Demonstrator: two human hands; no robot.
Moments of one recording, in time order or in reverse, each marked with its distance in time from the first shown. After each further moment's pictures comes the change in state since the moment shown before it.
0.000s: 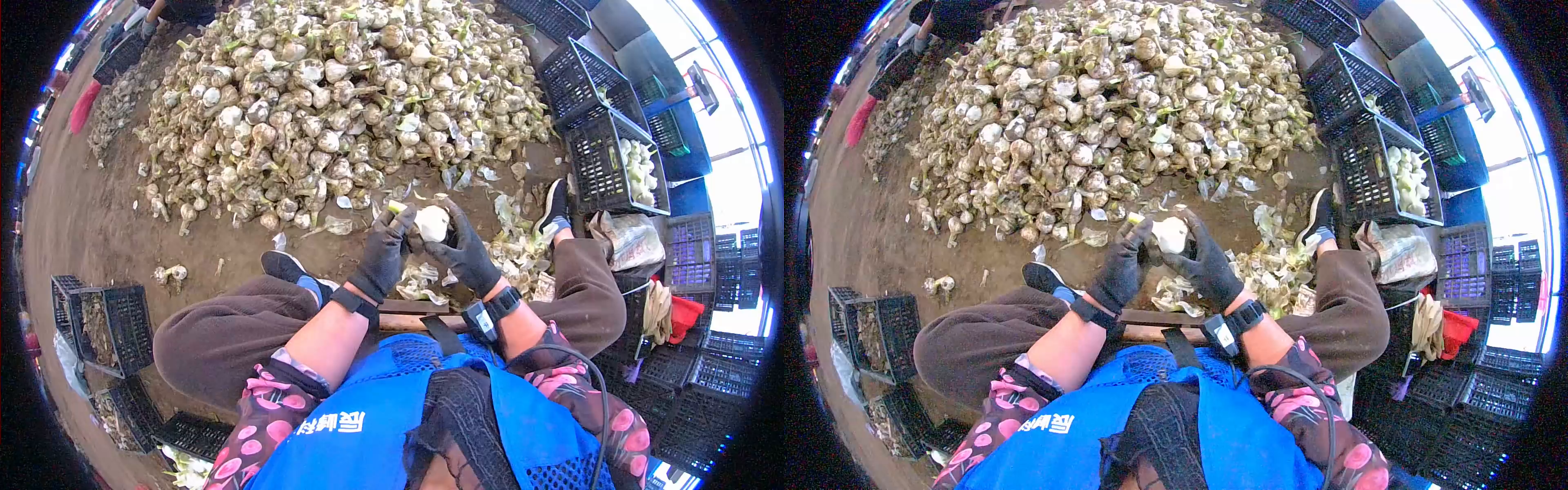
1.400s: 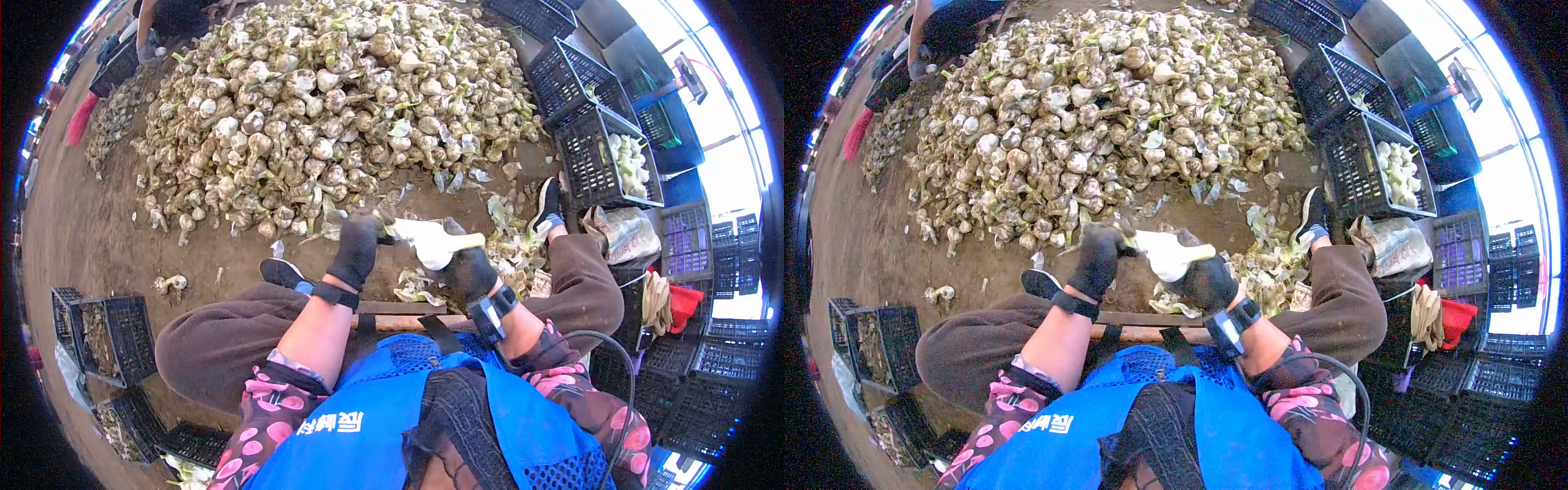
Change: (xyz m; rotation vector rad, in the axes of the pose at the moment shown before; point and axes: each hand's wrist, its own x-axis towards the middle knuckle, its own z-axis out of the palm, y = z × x) left_hand 0.020 0.011 -0.042 0.270 -0.144 0.039; right_hand -0.013 -0.023 0.016 0.971 0.002 0.375
